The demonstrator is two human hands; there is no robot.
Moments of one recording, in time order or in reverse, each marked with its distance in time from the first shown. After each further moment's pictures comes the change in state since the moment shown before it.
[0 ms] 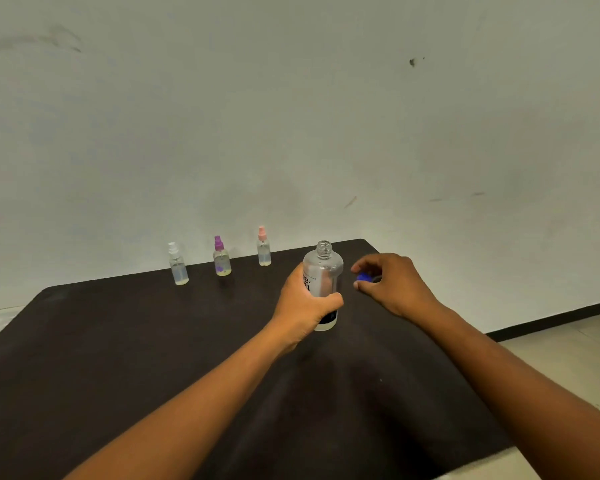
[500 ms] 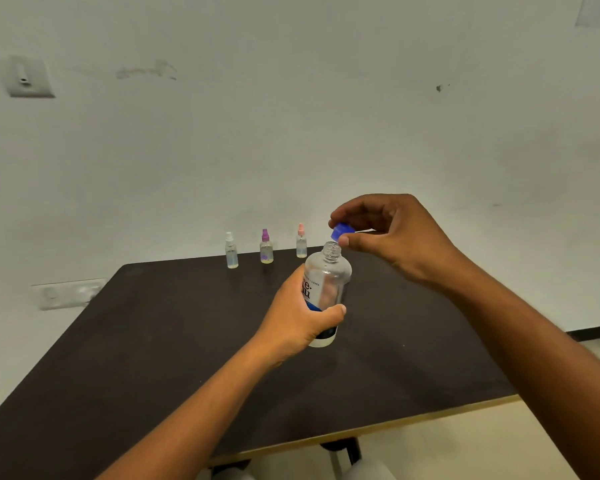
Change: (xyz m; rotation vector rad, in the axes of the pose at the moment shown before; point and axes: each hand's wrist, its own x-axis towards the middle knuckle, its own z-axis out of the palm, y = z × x) left_hand -0.147 0.062 -0.090 0.053 -0.050 0.096; right_hand -0.111 -0.185 -0.079 0.418 -0.083 -0.350
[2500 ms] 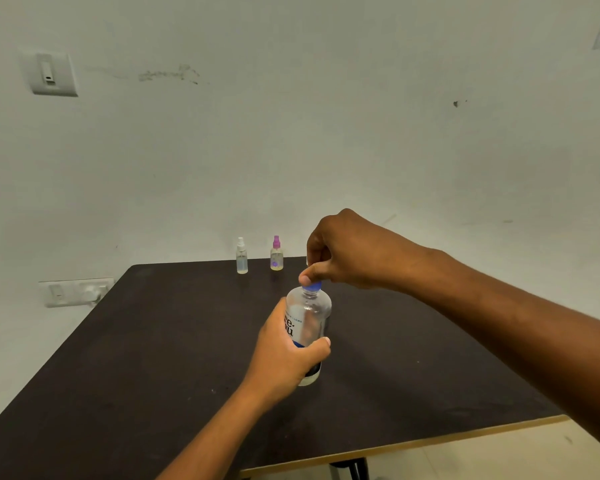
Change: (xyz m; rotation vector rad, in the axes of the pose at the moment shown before) left_hand -0.035 -0.034 -0.025 -0.011 0.159 -0.056; right_hand 0.046 -0.048 0.062 -0.703 -0.372 -0.037
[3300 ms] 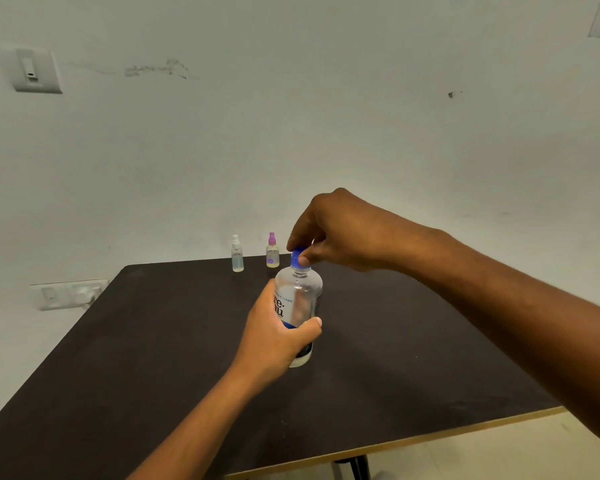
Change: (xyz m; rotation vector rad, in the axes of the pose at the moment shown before) left_hand 0.016 0.008 -0.010 0.001 0.034 0.012; right_hand 0.003 -0.004 -0.020 0.040 0.003 -0.057
